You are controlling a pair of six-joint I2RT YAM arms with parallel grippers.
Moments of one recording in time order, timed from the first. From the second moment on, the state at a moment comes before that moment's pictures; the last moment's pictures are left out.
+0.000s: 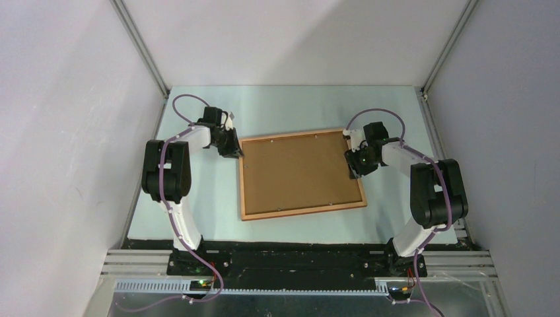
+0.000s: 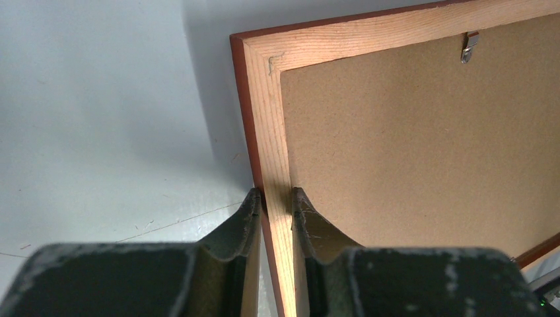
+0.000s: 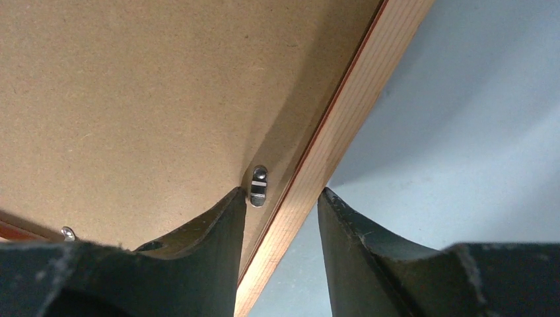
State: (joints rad) left arm -0.09 1.93 1.26 -0.44 0.34 -0.26; right arm 0.17 1.67 0.99 -0.49 -0.25 -0.30
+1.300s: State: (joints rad) left arm -0.09 1.93 1.26 -0.44 0.34 -0.26; right arm 0.16 1.65 1.02 -0.52 -0.28 -0.28
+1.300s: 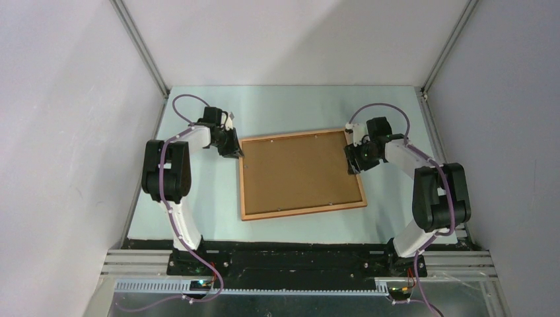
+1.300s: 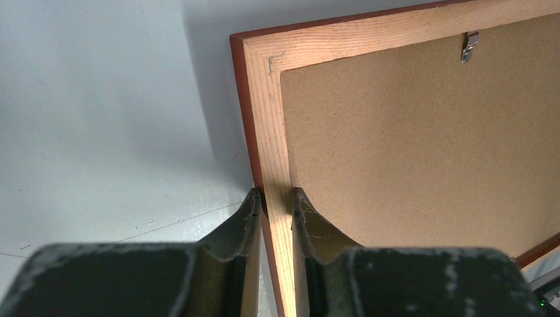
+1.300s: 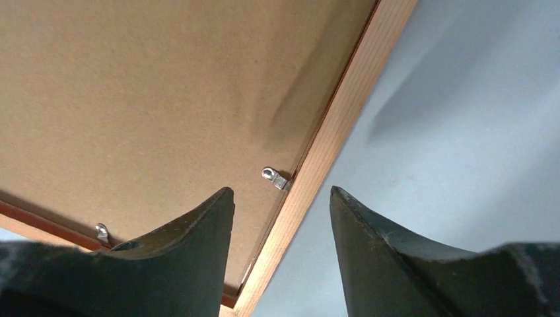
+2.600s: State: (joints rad) left arm -0.08 1.96 1.30 -0.48 0.38 -0.21; right arm 0.07 1.88 1.25 -0.52 -0.34 -0.10
